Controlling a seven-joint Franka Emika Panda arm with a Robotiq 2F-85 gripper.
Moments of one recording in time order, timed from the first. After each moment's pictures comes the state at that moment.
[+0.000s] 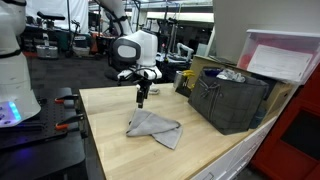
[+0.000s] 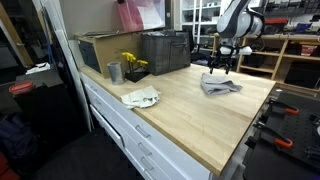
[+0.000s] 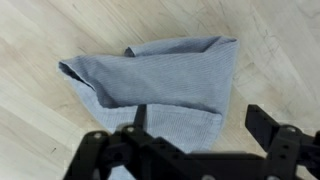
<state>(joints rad) -0.14 0.25 -0.18 -2.45 0.28 2.79 0.20</state>
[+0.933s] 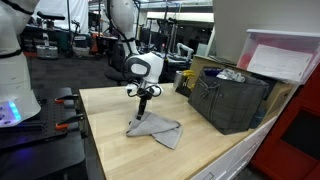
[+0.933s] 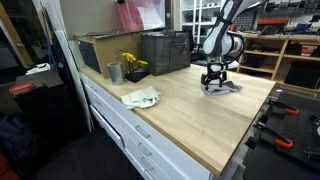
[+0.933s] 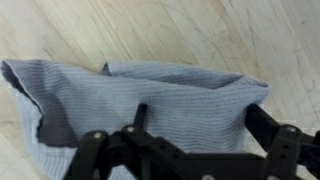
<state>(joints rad) -0.11 0.55 -0.16 -2.23 0.16 2.66 0.19</state>
